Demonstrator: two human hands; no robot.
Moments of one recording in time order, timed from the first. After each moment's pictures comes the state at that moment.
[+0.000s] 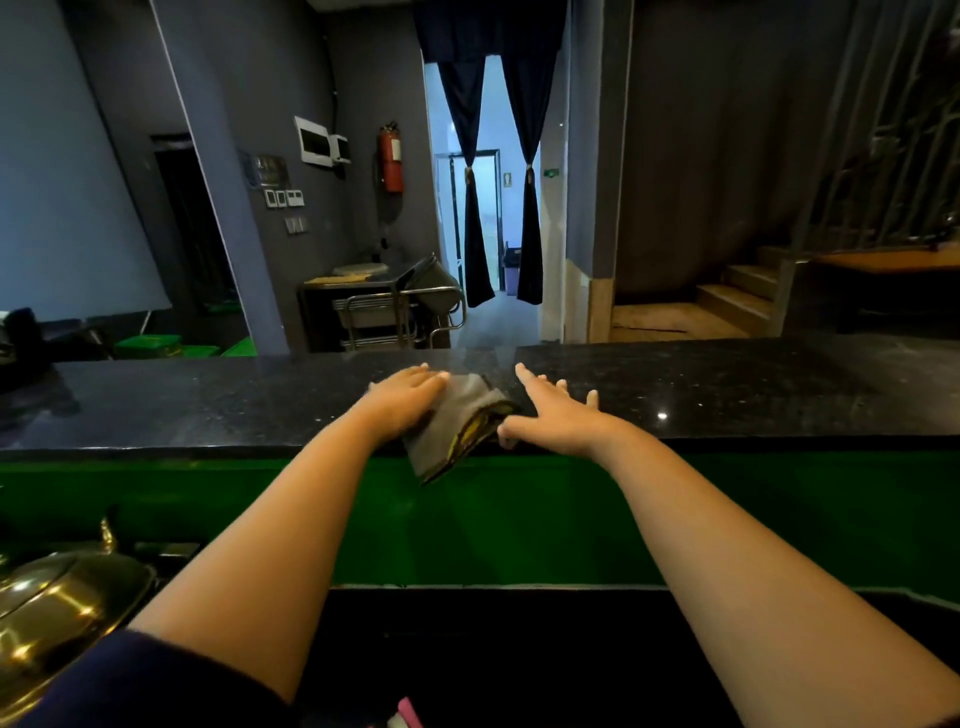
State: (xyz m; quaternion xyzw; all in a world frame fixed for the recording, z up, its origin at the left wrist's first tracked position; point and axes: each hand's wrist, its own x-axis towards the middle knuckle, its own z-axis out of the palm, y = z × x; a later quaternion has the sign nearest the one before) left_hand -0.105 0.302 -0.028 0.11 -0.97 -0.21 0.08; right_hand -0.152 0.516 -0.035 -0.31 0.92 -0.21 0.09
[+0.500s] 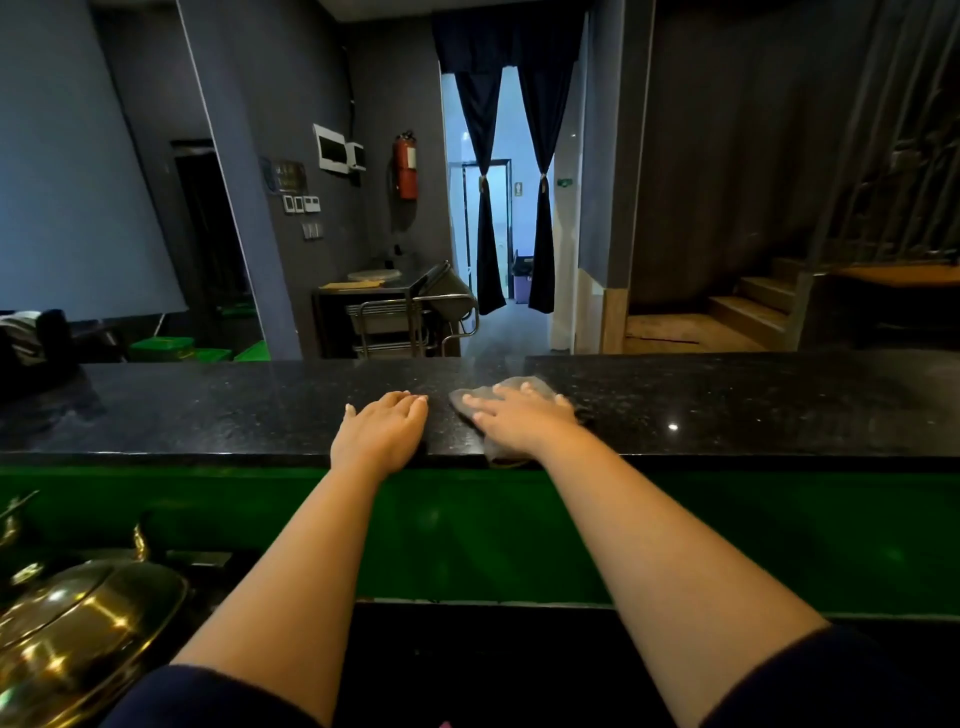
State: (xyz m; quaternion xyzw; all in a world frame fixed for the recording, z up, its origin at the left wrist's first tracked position) left_hand -0.084 0.242 -0.060 0.16 -0.98 -0.08 0.11; right_hand -0.155 0.411 -0.041 -0.31 0.95 -0.05 0.01
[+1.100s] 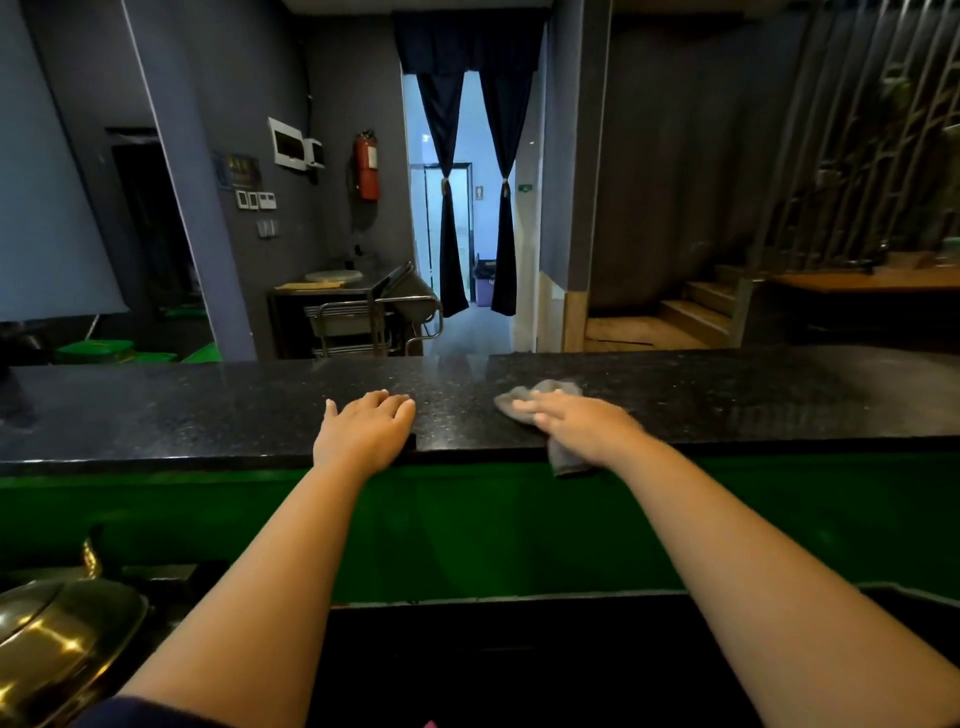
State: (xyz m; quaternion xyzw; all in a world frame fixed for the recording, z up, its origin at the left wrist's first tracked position) left_hand -0.079 0.248 -0.057 0.15 -0.98 -0.10 0.11; right_hand -0.157 0.495 -0.039 -0.26 0.95 -0.16 0.02
